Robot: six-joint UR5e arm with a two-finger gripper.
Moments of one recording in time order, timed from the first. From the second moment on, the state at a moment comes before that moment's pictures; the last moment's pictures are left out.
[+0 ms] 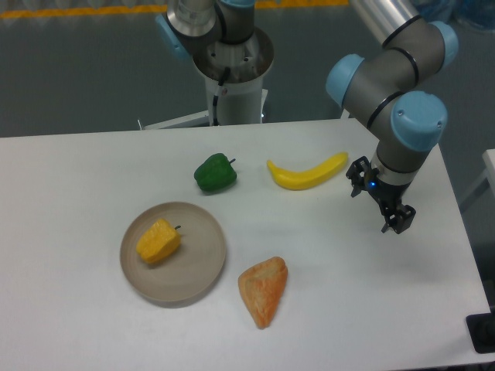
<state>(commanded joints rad) 2.41 -1.97 -1.48 -1.24 1.56 1.65</state>
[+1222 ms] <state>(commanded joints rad) 2.17 -1.85 -1.62 -1.24 1.56 1.37</state>
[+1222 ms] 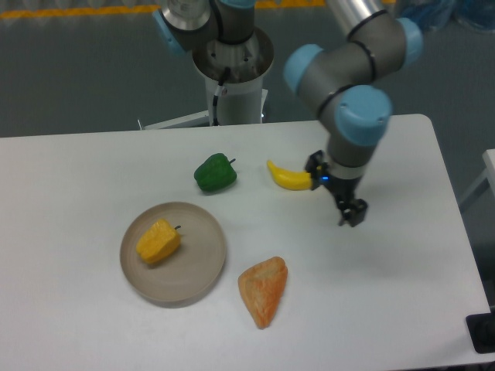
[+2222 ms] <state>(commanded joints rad) 1.79 -1.97 -1.61 -1.14 1.55 0.77</state>
